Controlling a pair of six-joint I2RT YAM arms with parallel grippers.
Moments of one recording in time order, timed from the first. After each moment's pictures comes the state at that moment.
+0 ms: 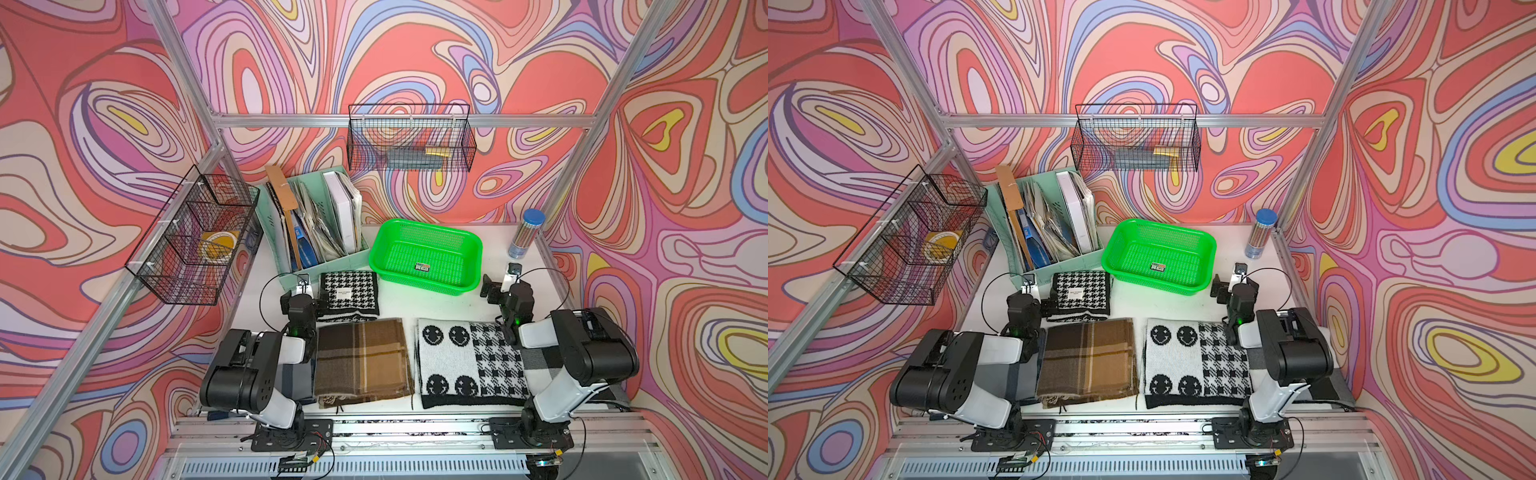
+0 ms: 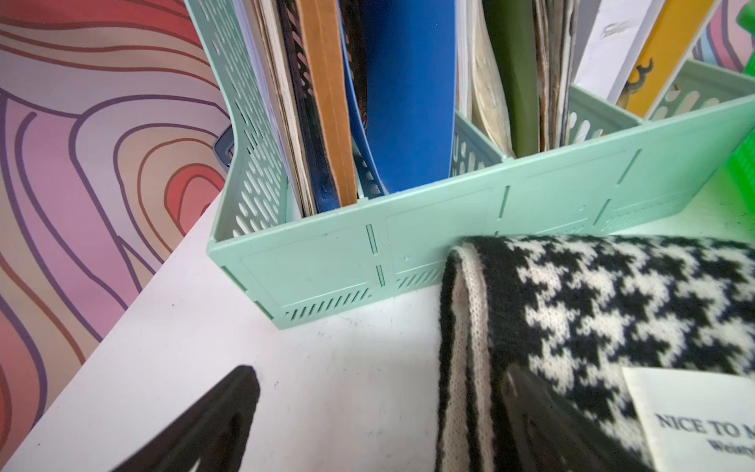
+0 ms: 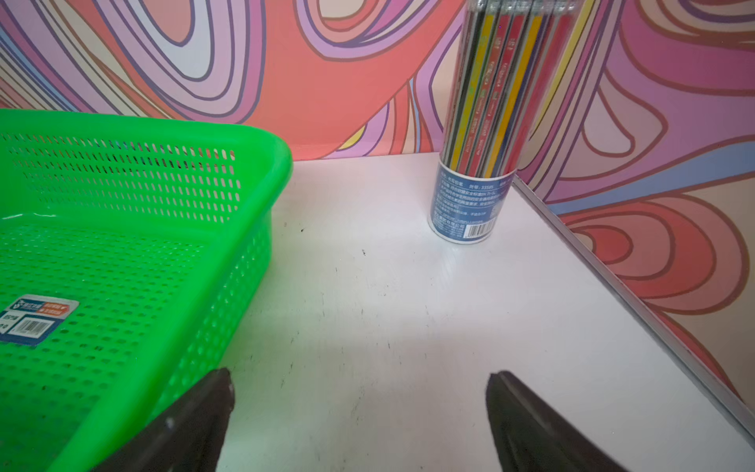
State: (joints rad) left arm -0.08 1.54 0.35 0.84 -0.30 0.04; right arm 0.03 1.70 0.46 0.96 0.17 0.03
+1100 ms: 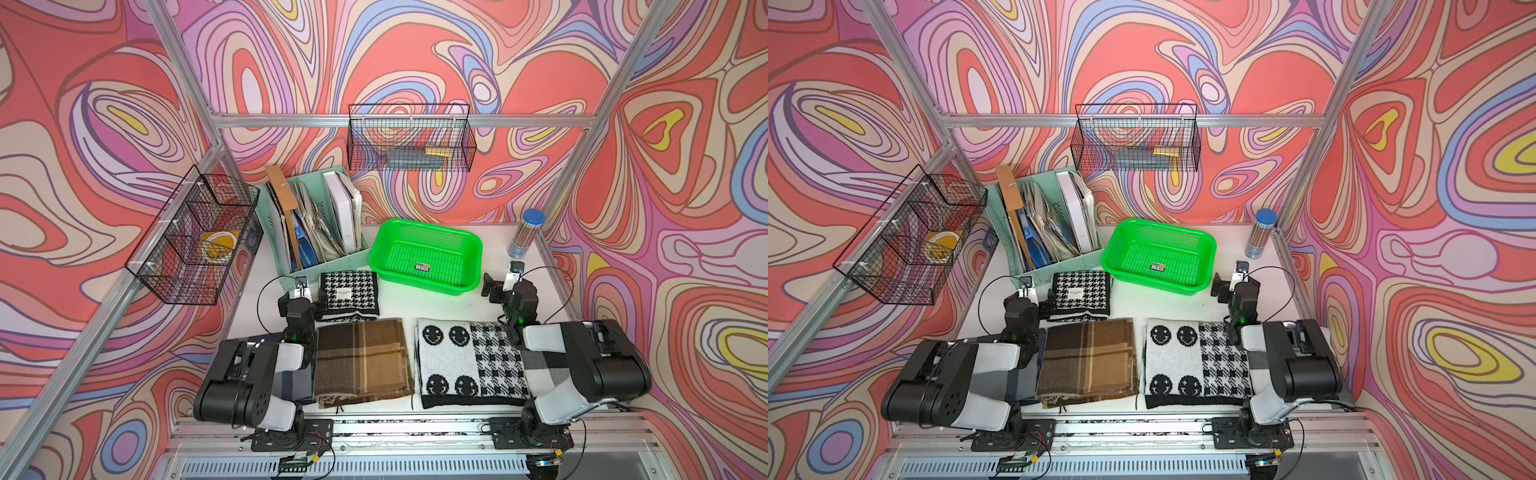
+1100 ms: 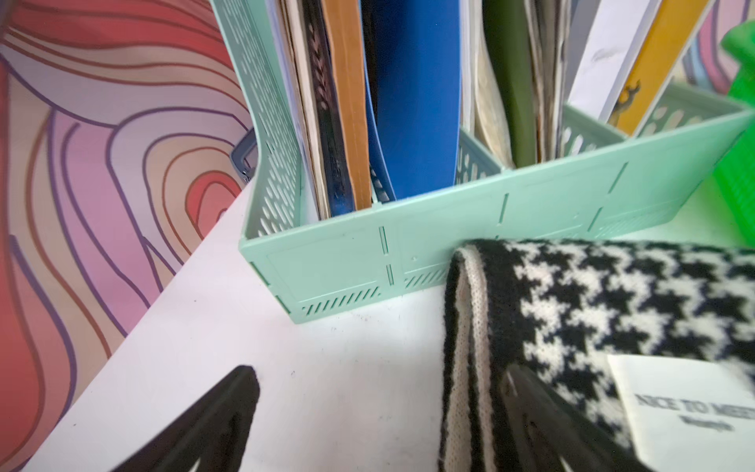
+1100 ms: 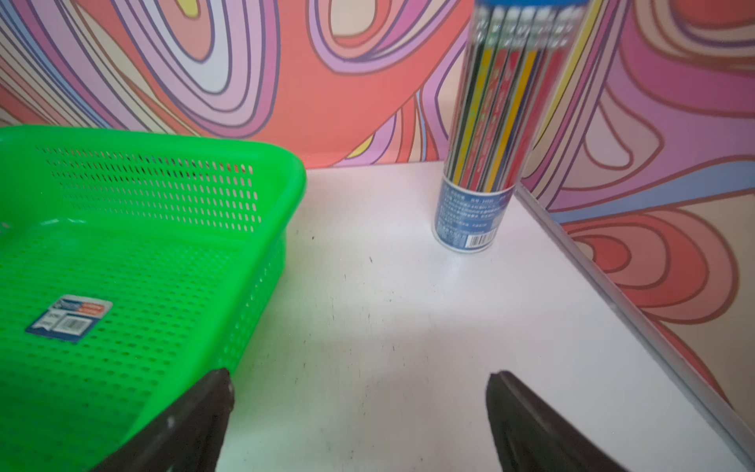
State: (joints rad) left arm -0.11 1.39 0.29 0.82 -0.34 0.04; right arm 0.03 1.51 0.45 0.80 0.15 0.04
